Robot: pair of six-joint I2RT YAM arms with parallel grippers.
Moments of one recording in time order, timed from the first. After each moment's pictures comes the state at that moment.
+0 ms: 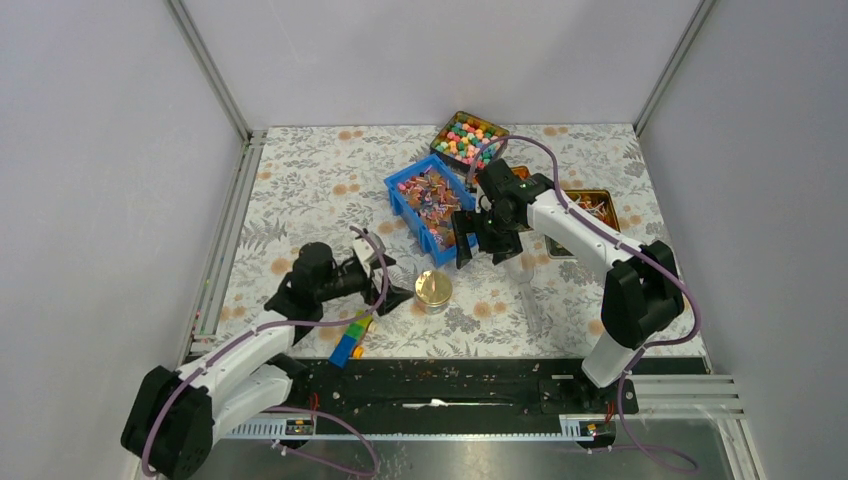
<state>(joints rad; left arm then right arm) -0.48 0.93 0.36 0.28 0.65 0.04 0.55 1.69 1.38 -0.95 -0.25 0.33</state>
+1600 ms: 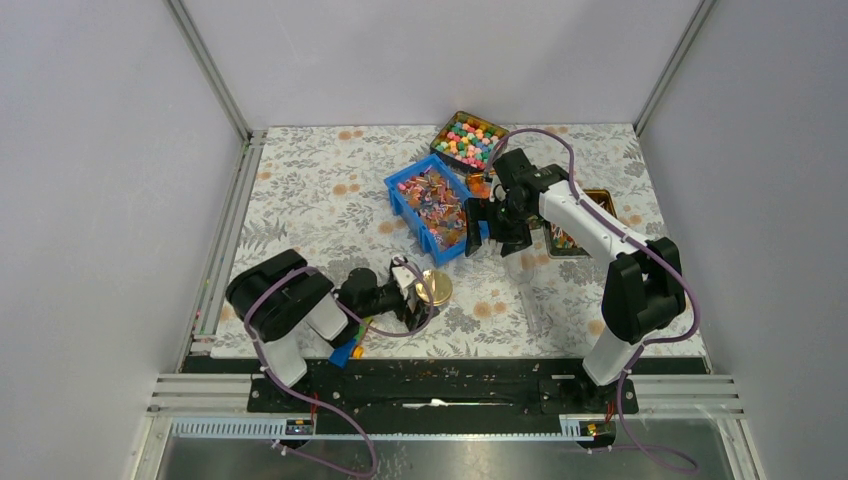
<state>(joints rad) -0.70 1.79 0.25 1.24 0.44 0.06 0.44 1.71 1.41 -0.96 -0.31 0.33</state>
